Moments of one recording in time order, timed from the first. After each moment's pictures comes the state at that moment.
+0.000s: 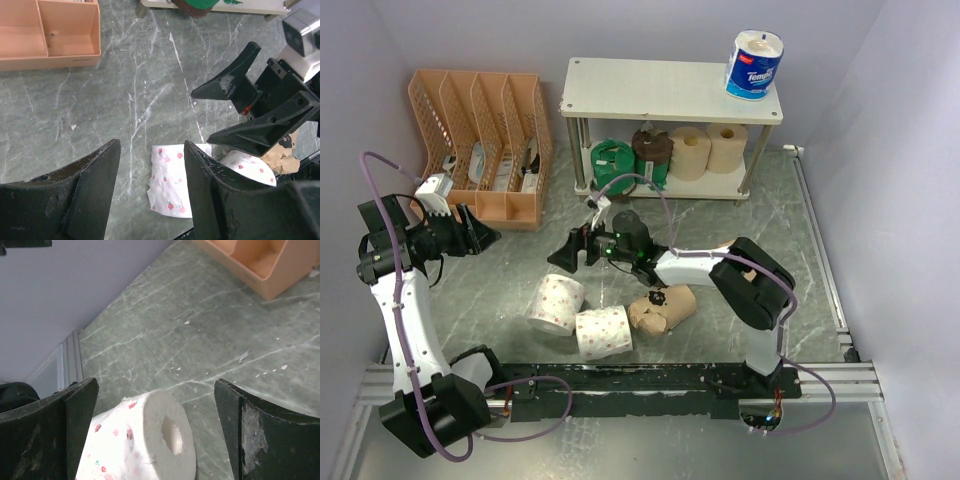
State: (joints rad) left arm 0.48 0.99 1.02 -0.81 0.87 0.15; right arm 0.89 1.87 1.03 0.69 -0.35 0.51
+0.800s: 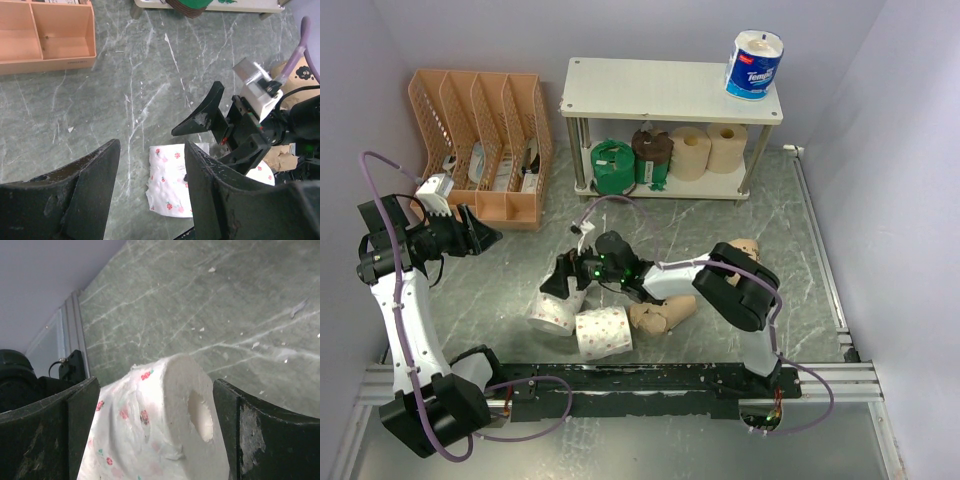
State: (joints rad) left arm 0.48 0.98 1.02 -0.81 0.89 0.16; right arm 0.99 1.96 1.02 0.69 -0.35 0.55
